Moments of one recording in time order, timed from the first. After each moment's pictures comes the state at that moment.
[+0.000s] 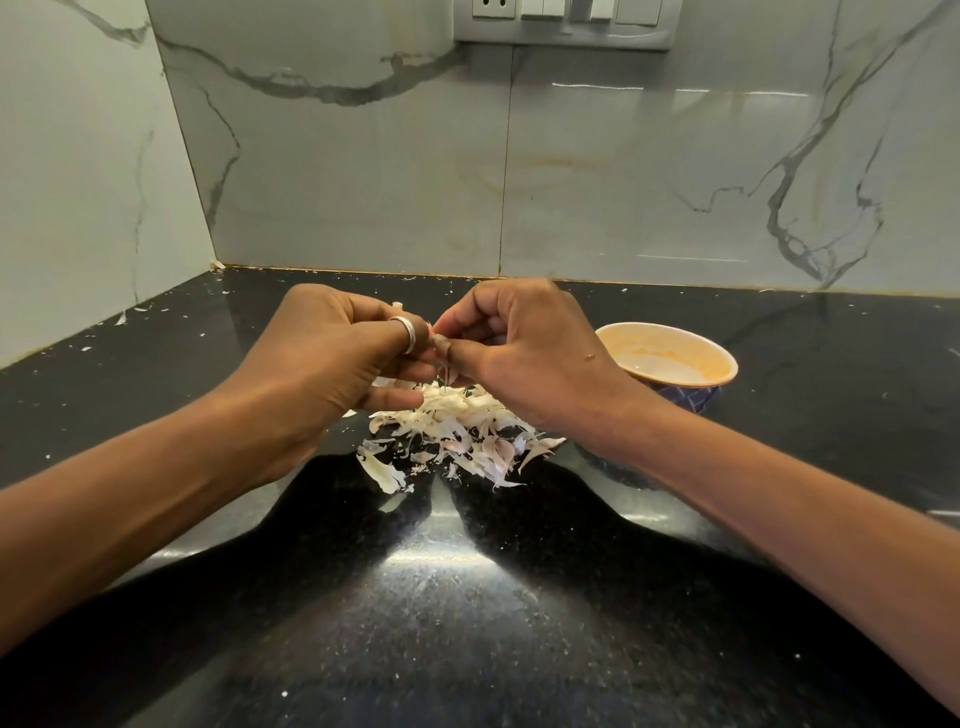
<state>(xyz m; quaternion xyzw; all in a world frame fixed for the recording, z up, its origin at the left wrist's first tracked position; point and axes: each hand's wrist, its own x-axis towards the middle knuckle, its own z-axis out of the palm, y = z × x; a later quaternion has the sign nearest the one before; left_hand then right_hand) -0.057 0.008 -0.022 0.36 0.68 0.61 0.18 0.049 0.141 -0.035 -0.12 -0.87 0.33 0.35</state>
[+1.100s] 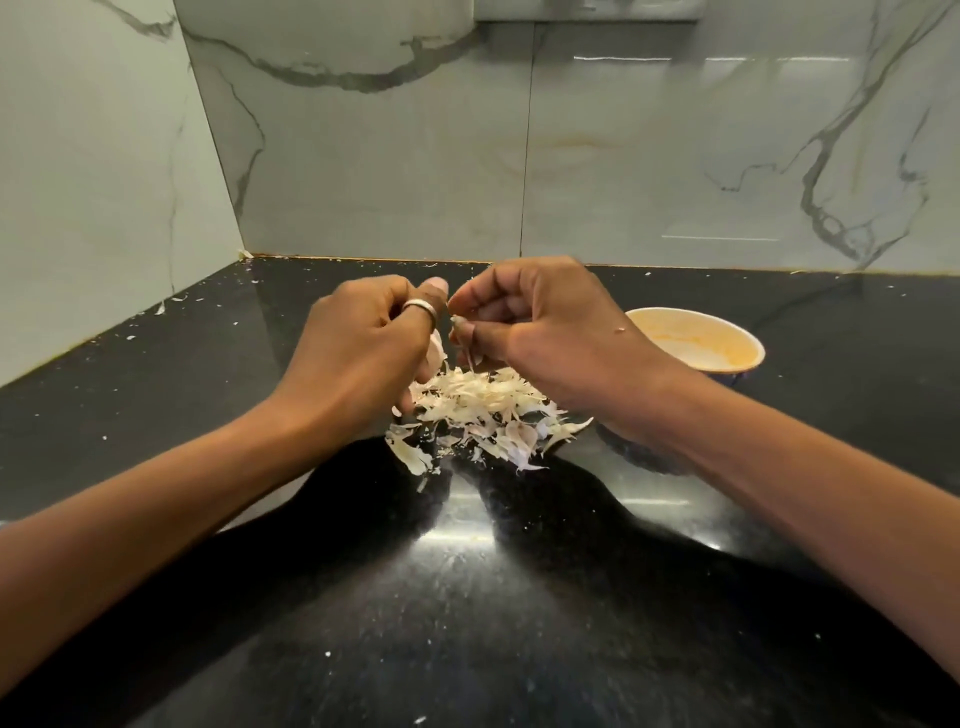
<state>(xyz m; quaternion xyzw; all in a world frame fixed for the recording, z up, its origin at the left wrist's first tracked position) -0.063 0.009 -0.032 0.45 0.73 0.52 0.02 0.053 0.136 -0.025 -0.13 -0.86 0.39 0.31</state>
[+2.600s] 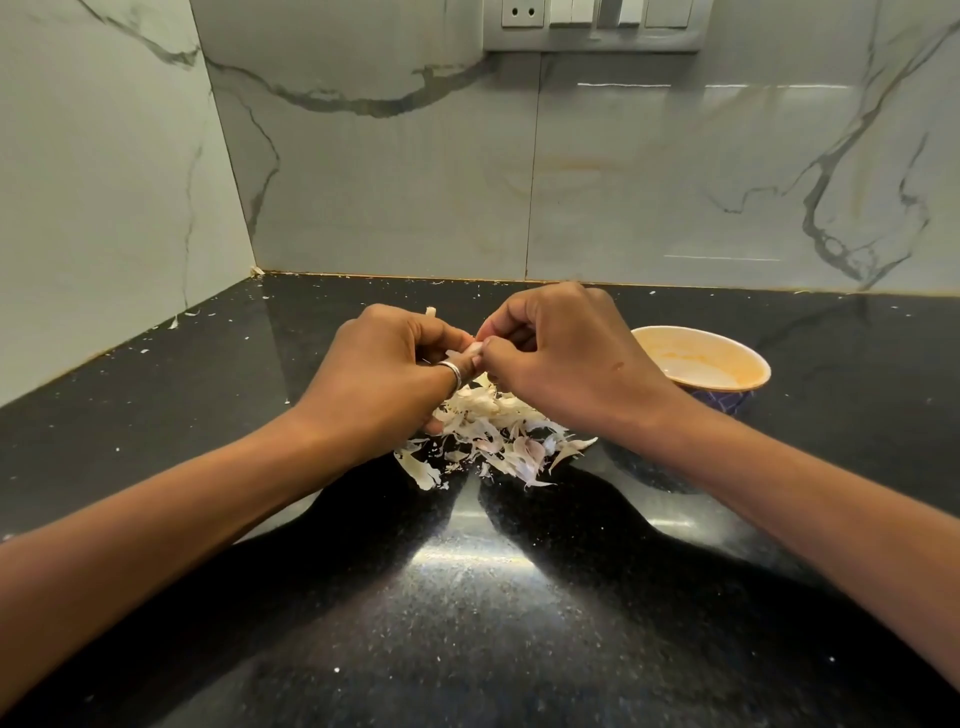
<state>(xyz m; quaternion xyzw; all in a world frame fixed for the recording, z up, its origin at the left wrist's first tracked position) -0.064 0.011 -0.040 0.48 0.72 0.50 0.07 0.057 0.134 -0.025 -0.14 -0.90 0.21 0.35</state>
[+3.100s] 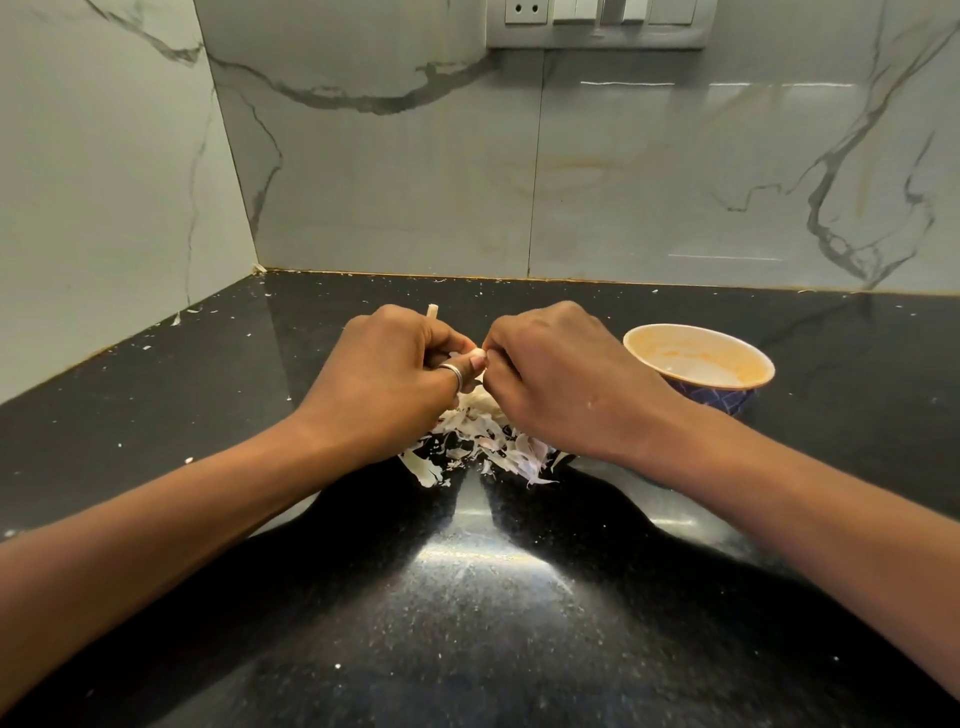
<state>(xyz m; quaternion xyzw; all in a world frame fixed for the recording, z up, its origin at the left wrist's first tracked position) -0.062 0.010 -0.038 0.51 0.75 0.42 -0.02 0.058 0.132 -0.032 -0.09 -0.96 0.00 0.27</state>
